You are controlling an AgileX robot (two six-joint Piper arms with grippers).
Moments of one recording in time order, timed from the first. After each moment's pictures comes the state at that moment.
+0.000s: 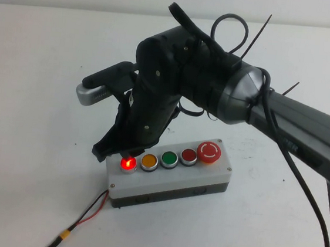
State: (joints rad) right arm 0.85 2.16 -2.03 0.09 1.19 0.04; left arm -0.14 -0.02 0.03 0.07 0.39 0.03
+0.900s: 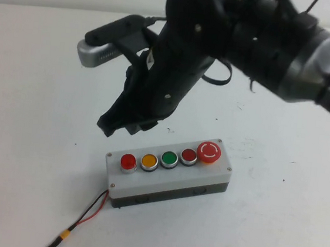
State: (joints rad) right arm 0.85 1.97 -2.02 0.10 1.24 0.00; left arm -0.14 -0.02 0.03 0.07 0.39 0.03
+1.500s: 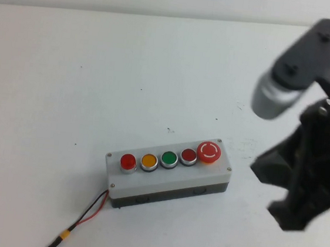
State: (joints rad) right arm 0.85 1.21 -1.33 0.02 1.14 -0.01; left arm -0.14 -0.02 0.03 0.07 0.39 0.03
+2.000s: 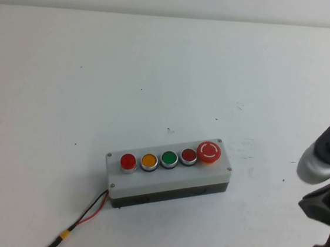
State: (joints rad) right arm 0.81 1.04 -1.05 -0.10 1.10 -0.01; left arm -0.14 -0.02 0.03 0.07 0.39 0.03
